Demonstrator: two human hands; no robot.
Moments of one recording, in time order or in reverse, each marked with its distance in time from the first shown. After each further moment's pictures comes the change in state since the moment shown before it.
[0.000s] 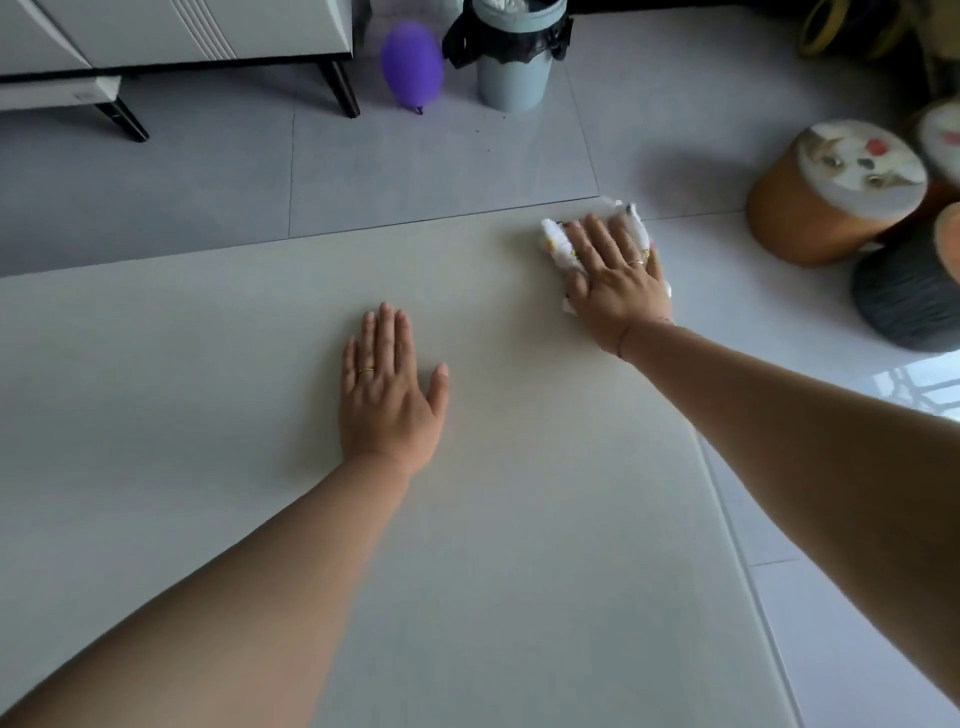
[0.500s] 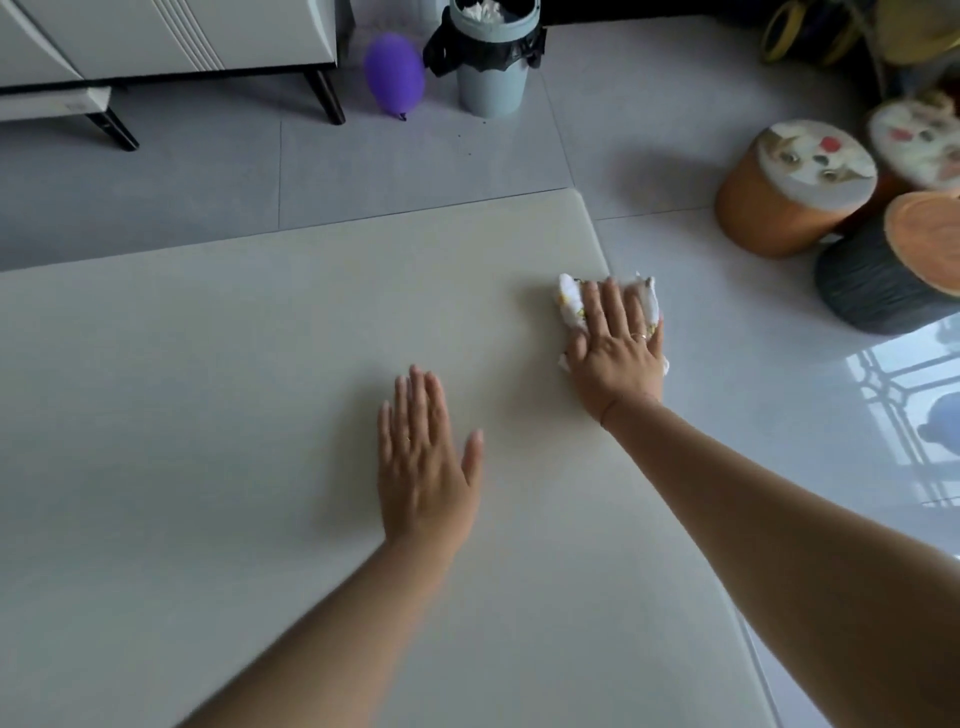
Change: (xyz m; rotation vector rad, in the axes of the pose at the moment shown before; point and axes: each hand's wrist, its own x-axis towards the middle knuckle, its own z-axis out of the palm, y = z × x) left_hand -0.104 0.046 -0.010 -0.067 -0.003 0.027; right_hand -0.104 0.002 0.011 0.066 0.011 0.252
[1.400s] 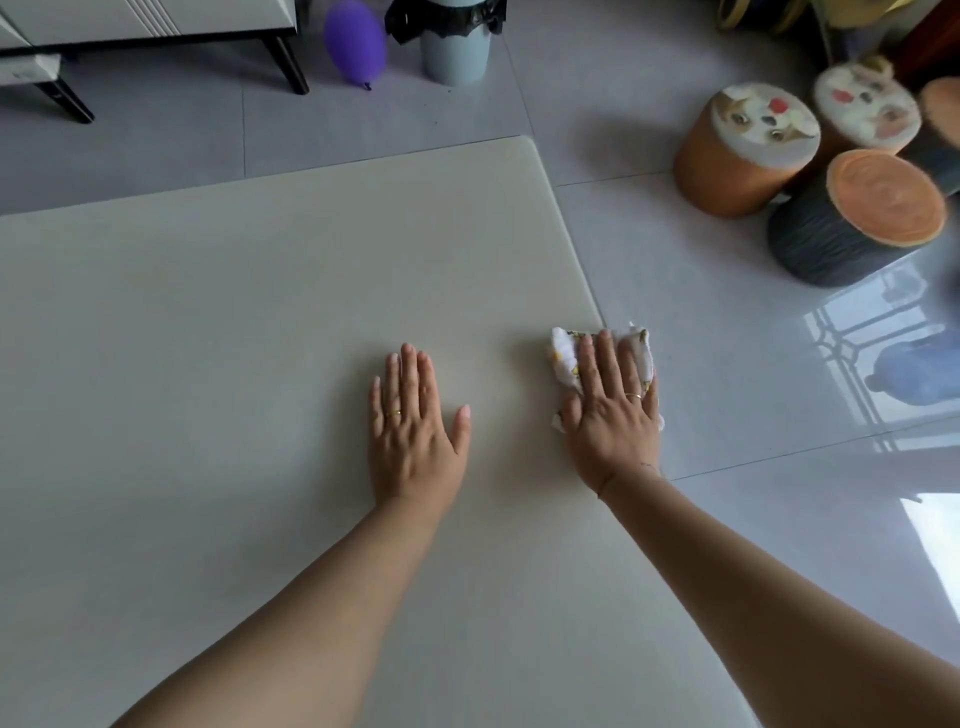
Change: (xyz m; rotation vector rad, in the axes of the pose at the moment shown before) left_hand -0.052 0.016 0.009 0.044 -0.015 0.060; right_hand -0.146 0.044 0.002 -0.003 -0.036 0.038
